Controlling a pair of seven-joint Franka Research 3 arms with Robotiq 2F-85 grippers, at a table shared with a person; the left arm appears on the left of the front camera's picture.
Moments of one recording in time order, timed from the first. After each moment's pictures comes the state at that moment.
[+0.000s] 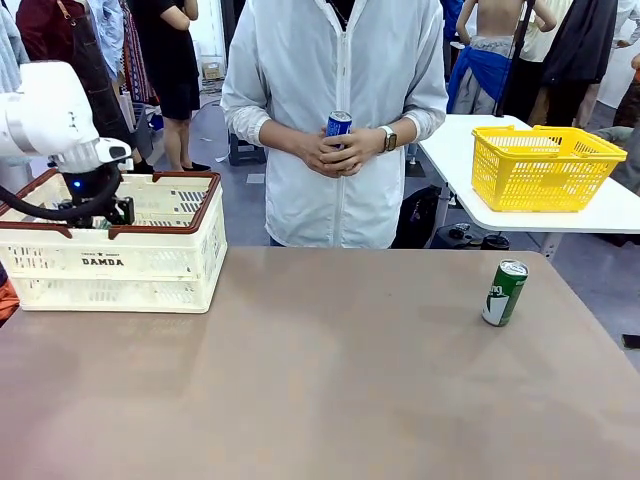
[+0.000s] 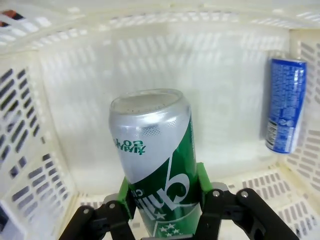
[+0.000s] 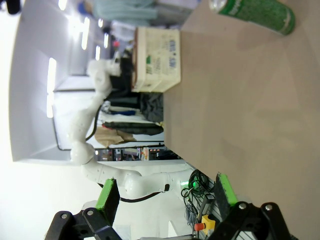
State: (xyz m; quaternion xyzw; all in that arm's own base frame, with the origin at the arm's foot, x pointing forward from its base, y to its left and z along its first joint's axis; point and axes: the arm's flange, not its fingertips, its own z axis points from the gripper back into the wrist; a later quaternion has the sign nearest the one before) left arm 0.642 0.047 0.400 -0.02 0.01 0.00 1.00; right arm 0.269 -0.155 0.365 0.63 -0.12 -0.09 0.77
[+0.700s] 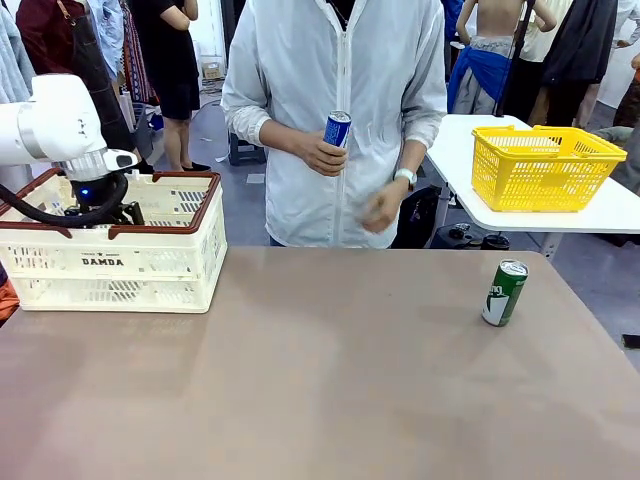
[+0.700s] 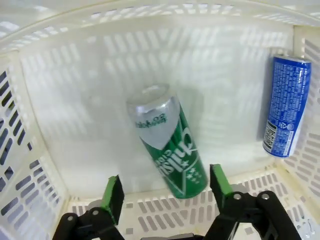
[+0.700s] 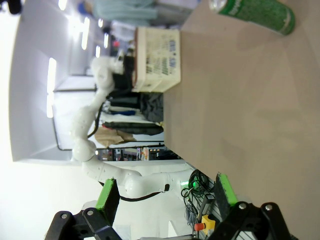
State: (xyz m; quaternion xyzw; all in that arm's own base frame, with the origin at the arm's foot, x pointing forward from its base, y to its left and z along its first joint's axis) left arm 0.651 0.044 0.388 -0.04 0.03 0.00 1.00; right arm 0.269 -0.155 0.365 0.63 -0.12 -0.09 0.77
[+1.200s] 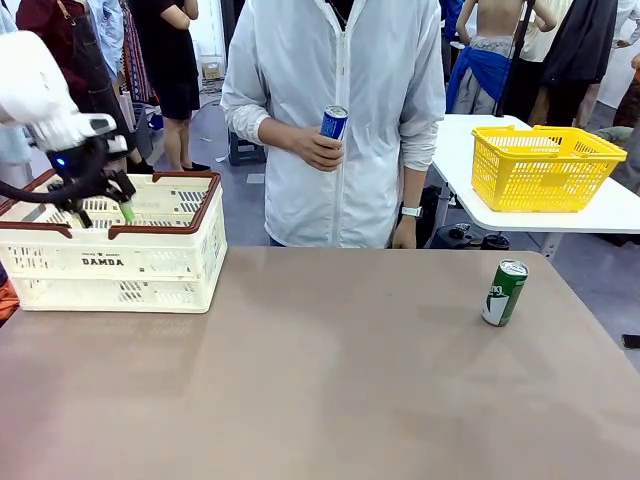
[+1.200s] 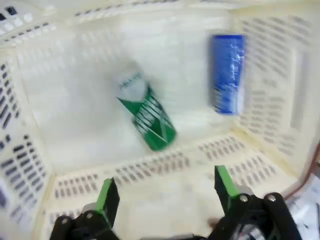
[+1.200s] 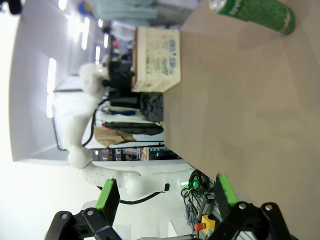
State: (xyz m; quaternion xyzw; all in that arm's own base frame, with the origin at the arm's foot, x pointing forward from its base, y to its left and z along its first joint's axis) left arm 0.612 0.052 0.474 -0.13 0.01 -0.03 0.99; right arm 0.269 -0.155 0.365 0.63 -0.12 -0.09 0.77
